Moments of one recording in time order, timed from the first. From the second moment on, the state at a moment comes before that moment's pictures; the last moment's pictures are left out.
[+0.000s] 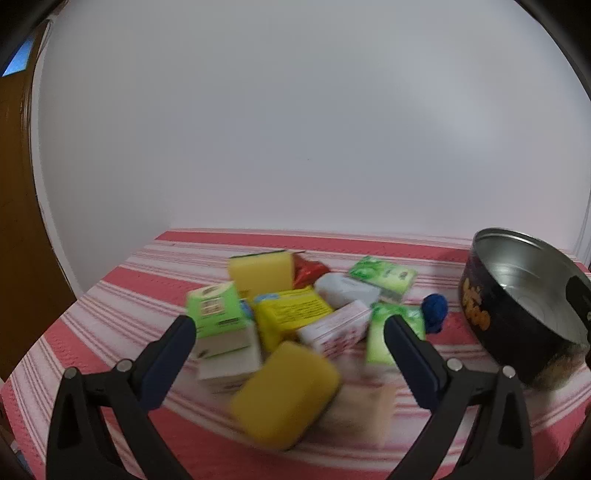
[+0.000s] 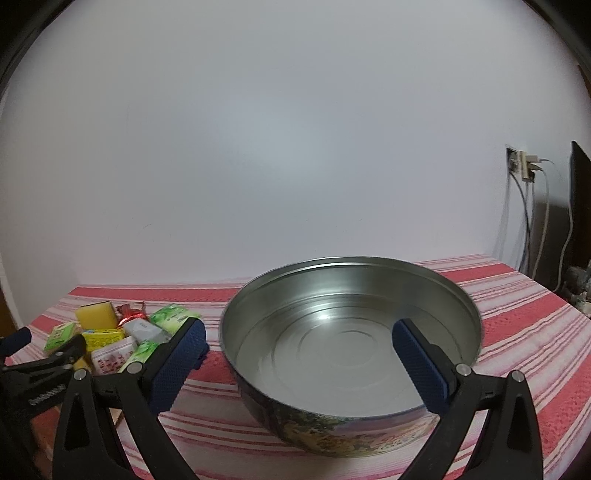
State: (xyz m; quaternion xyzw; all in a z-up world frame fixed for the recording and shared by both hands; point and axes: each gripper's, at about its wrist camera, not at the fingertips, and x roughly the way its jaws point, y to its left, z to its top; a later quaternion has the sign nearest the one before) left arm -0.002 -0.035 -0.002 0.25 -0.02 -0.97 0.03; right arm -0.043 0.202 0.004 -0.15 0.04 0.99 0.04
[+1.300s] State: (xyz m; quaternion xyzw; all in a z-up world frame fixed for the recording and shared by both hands) left arm 0.035 -0.152 0.000 0.28 0.02 -0.96 0.05; right arm -0.127 0.045 -0.045 -0.42 -0.16 0.81 -0.37
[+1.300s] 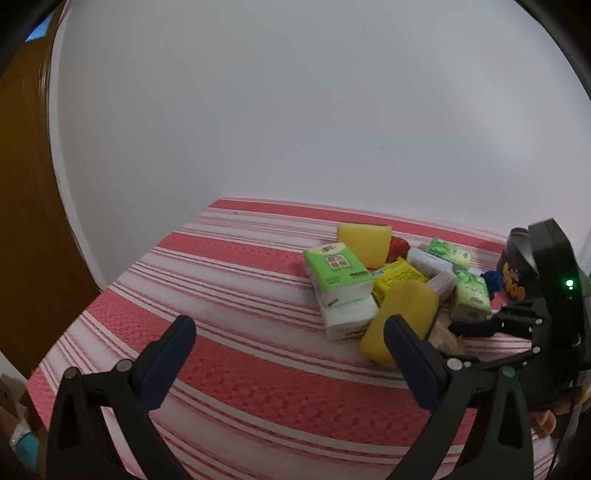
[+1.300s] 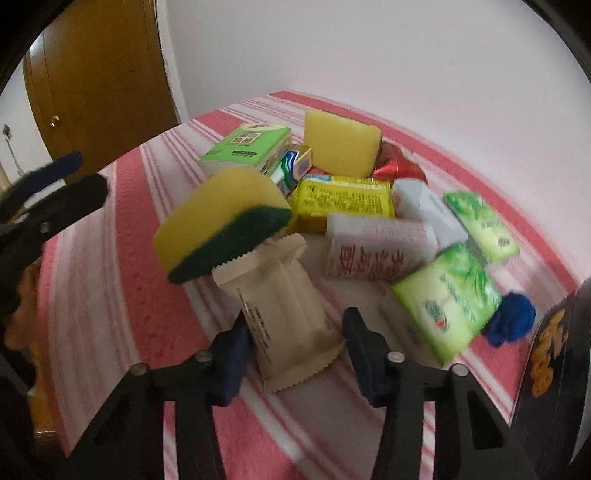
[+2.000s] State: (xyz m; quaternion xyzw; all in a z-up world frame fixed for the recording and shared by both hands) left arm -0.018 -0.045 -0.029 0.36 -0.07 -0.93 -0.08; right arm -0.079 0.187 -0.010 -0.33 0.00 0.89 -0.32
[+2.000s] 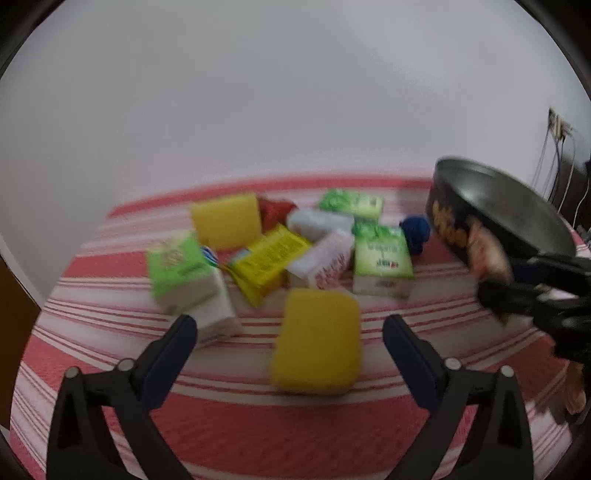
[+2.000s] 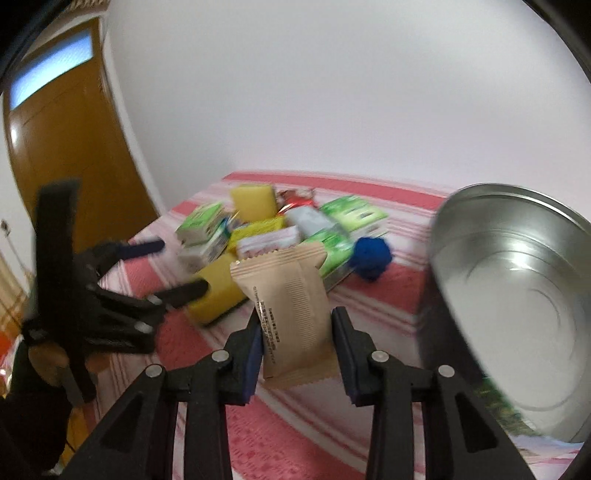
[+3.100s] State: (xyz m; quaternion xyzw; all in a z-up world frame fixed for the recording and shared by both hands) left arm -0.031 0.127 0.042 0.26 -0.03 -0.94 -0.21; right arm -0.098 0.411 0.013 -0.26 0.08 0.96 -0.10
